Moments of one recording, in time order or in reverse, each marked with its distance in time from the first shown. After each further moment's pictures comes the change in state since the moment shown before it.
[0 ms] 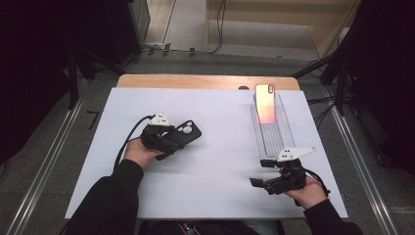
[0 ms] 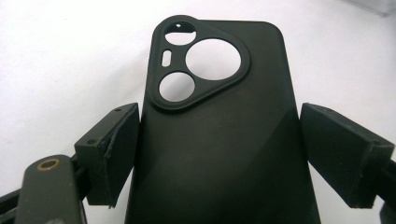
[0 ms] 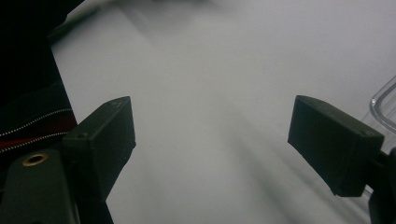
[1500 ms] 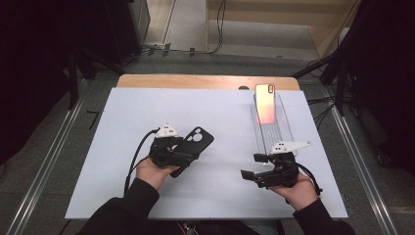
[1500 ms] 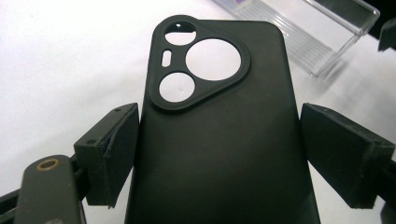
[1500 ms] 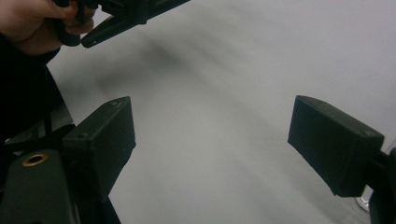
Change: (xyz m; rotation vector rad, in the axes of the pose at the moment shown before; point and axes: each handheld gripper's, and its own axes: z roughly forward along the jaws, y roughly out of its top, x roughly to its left) left arm -0.082 0.013 -0.014 -0.084 0.079 -0.235; right arm 0.022 0.030 0.006 -0.042 -0.034 0.085
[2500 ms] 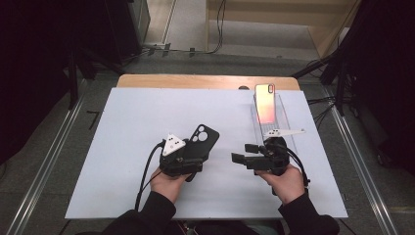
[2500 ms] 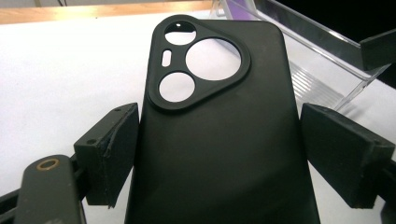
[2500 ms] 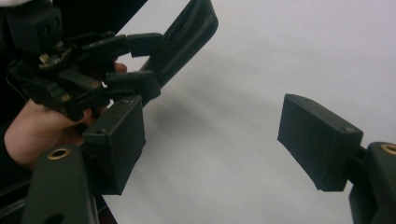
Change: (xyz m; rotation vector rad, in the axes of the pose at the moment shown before) left arm -0.038 -0.021 0.014 -0.215 0.126 -0.033; right arm 0.004 0.034 0.013 -0.058 -0.001 0.182
